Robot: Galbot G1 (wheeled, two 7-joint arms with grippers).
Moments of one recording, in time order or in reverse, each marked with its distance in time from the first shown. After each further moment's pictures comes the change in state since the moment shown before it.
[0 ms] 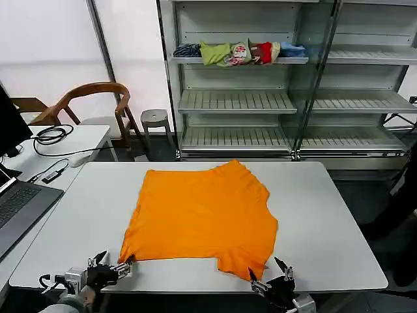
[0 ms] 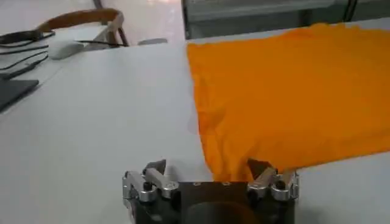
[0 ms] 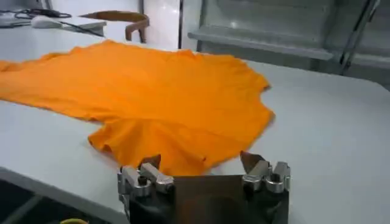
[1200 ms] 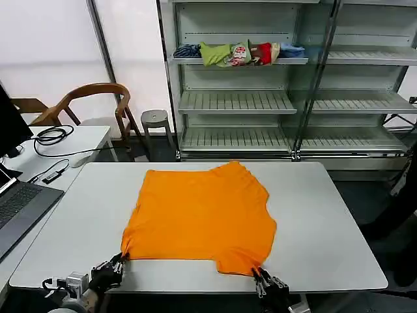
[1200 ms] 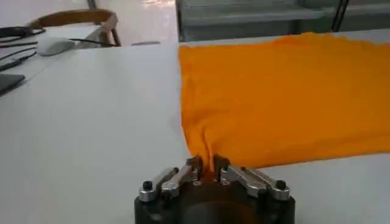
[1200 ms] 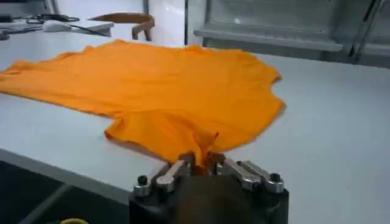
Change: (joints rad) left arm 0.013 -0.021 0.017 0.009 -0.003 -0.016 0.038; right arm 0.004 0.016 -0.027 -0.024 0.007 0.022 -0.001
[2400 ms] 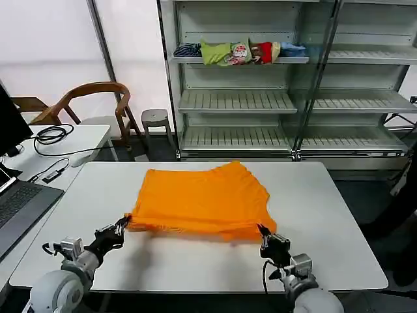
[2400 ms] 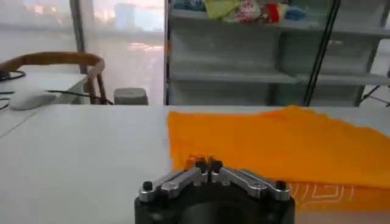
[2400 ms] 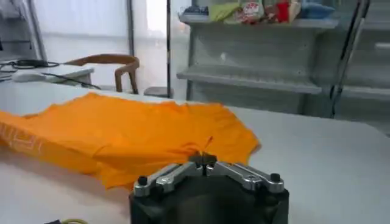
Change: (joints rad) left arm -0.268 0.078 0.041 0.115 -0.187 -0.126 0.058; right arm 0.363 0.050 -0.001 -0.110 0.072 -0.051 -0.002
